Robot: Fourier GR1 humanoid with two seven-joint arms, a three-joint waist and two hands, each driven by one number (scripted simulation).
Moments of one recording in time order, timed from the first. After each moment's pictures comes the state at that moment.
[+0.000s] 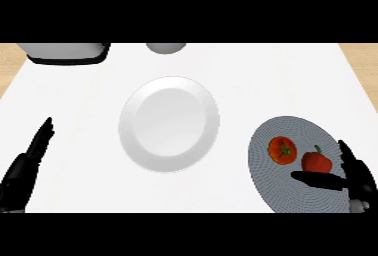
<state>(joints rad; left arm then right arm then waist) 0.11 0.42 0.01 -1.50 -0.06 0.10 -0.13 0.06 -0.38 0.05 -1.49 0.18 -0.31 0.70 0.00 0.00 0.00</state>
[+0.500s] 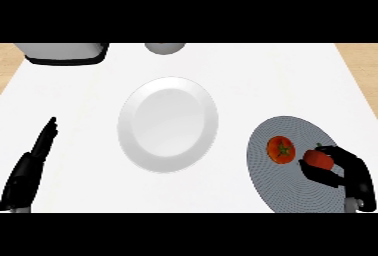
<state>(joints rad) 0.09 0.36 0.05 -1.48 -0.12 0.07 -0.14 0.04 -0.32 -0.02 -1.41 0.25 -0.33 0.54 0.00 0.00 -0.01</state>
